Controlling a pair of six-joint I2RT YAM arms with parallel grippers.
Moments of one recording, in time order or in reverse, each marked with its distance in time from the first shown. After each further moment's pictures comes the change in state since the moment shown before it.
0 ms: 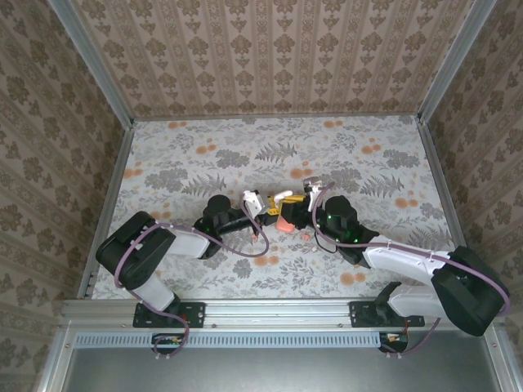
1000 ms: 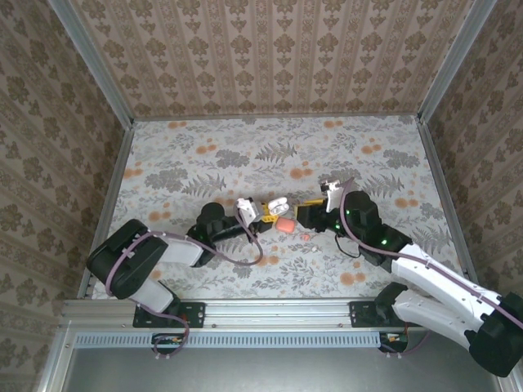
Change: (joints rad) left arm -0.002 -0.092 -0.112 0.002 -0.015 0.012; right arm -0.062 -0.327 0.140 -0.666 -0.054 -0.005
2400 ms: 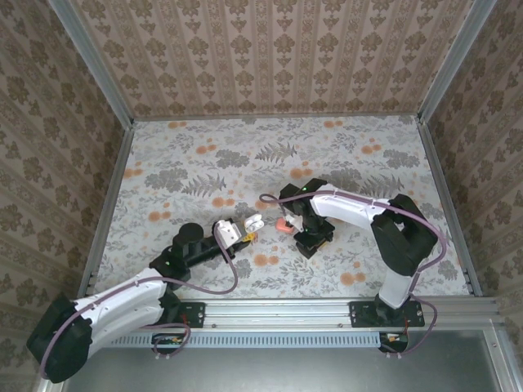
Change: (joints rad) left arm -0.046 -0.699 -0.165 -0.691 -0.229 0.132; right arm 0.090 0.887 0.593 -1.086 0.142 -0.447
